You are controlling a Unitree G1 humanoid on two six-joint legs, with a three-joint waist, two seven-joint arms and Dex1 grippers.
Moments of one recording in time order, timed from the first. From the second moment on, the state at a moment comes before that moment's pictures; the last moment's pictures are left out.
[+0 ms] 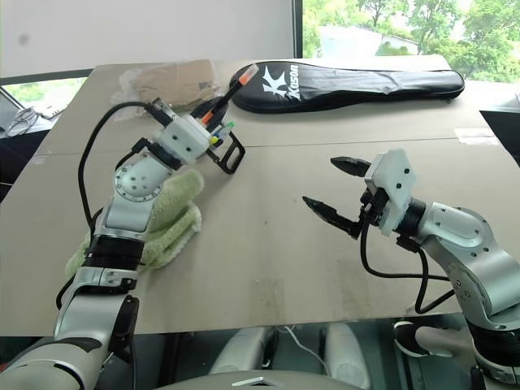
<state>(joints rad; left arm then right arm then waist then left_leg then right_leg) -0.67 0.52 -0.01 0.38 0.23 -0.52 -0.38 -0.25 -0.65 -0.08 -0.65 0.62 0.59 0.67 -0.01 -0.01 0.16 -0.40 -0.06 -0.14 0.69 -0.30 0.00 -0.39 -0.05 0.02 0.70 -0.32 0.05</state>
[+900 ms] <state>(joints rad) -0.78 0.53 -0.05 0.76 0.16 -0.74 -0.41 -0.24 -0.68 -0.14 -0.71 0.75 0.61 0.62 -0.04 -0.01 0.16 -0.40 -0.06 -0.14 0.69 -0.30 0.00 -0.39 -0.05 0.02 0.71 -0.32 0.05</state>
